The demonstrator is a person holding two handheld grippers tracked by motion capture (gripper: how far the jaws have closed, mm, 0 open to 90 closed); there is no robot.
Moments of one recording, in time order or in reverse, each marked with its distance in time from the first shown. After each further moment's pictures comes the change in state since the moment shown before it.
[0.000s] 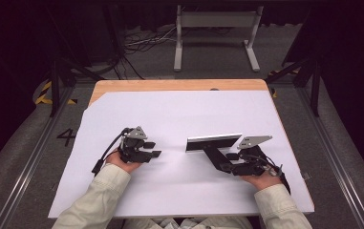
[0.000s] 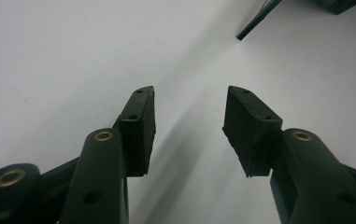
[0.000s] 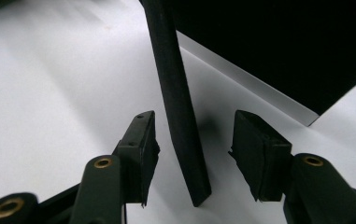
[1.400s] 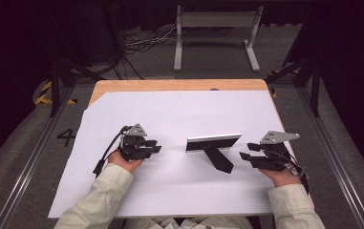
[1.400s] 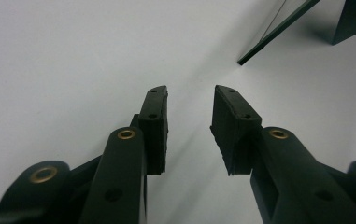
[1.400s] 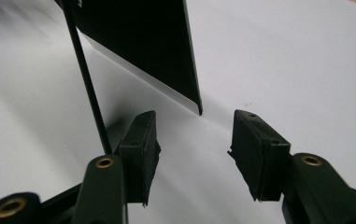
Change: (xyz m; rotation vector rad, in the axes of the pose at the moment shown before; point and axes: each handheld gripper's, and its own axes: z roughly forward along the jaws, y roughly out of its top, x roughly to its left) left arm -0.004 0.007 -0.003 -0.040 0.005 -0.040; right arm -0.026 -0.010 -0.048 -0.089 -0.189 -0.018
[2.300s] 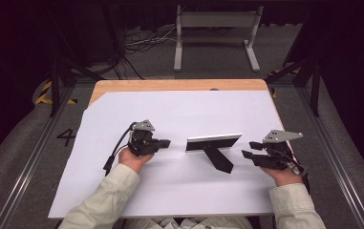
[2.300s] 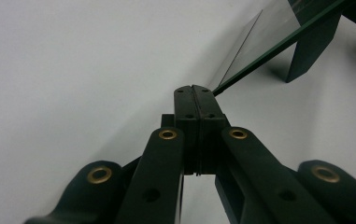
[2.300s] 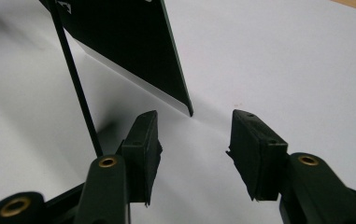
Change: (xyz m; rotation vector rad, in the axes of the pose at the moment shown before) left arm -0.008 0.025 0.017 -0.055 -0.130 -0.060; right arm -0.004 -0.001 -0.003 -0.011 -0.015 0.018
